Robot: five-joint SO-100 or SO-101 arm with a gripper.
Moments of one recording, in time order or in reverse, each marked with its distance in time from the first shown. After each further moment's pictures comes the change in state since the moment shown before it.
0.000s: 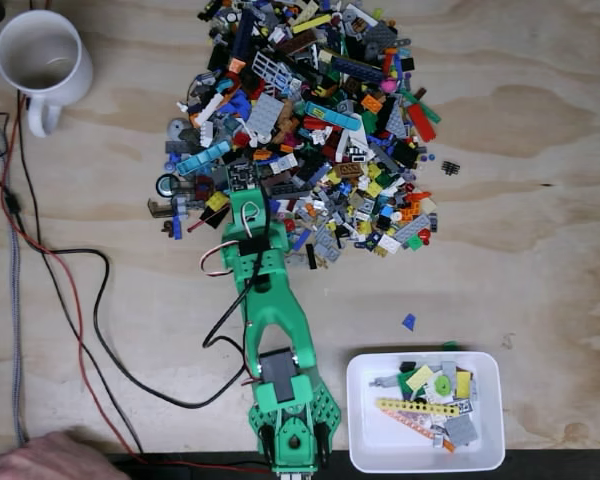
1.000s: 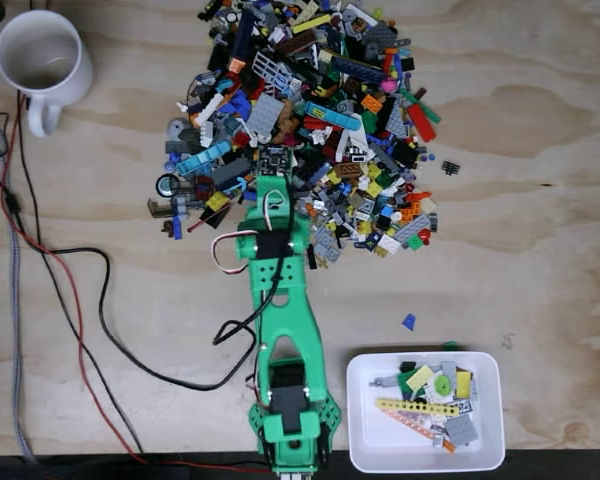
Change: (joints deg) arm 9.6 15.4 -15.3 26.7 9.7
